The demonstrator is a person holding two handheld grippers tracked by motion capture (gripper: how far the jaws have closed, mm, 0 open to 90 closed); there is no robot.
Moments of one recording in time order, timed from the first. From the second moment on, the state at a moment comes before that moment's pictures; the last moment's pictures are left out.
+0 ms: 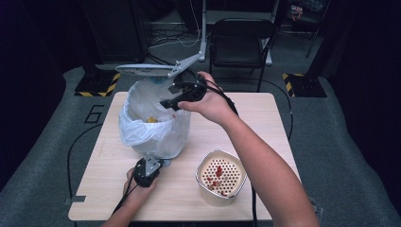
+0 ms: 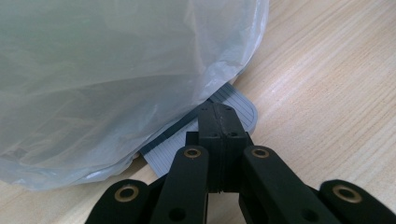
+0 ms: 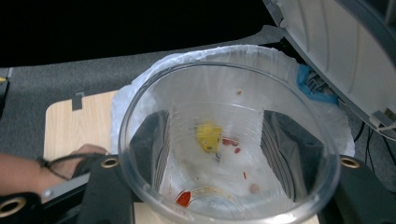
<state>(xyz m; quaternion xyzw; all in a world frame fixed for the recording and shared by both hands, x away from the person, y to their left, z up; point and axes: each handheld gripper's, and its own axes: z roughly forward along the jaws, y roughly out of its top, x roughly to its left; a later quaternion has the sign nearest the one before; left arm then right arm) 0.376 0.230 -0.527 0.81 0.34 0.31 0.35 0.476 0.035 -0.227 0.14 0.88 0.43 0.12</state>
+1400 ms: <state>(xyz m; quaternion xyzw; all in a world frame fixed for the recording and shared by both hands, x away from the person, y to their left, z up) 0.376 0.230 -0.527 0.81 0.34 0.31 0.35 0.493 0.080 -0.273 0.25 0.84 0.45 0.15</state>
